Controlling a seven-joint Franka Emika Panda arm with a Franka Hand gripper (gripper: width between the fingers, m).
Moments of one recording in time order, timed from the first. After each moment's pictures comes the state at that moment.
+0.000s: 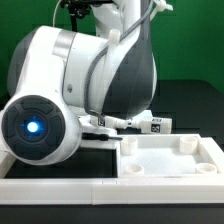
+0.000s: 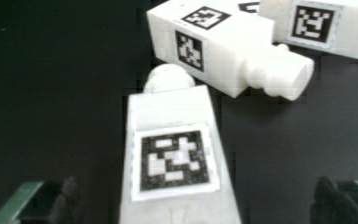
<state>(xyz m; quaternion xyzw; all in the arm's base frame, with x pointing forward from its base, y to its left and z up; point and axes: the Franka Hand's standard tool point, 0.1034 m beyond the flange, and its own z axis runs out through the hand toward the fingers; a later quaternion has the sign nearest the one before) 0.488 -0.123 0.010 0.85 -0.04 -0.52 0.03</state>
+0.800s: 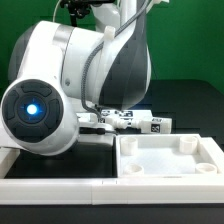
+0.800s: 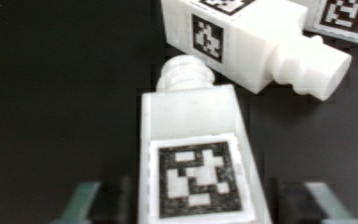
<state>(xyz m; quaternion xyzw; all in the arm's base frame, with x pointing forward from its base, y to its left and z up) 0.479 -0.128 0.005 0.87 -0.03 -0.50 0.02</state>
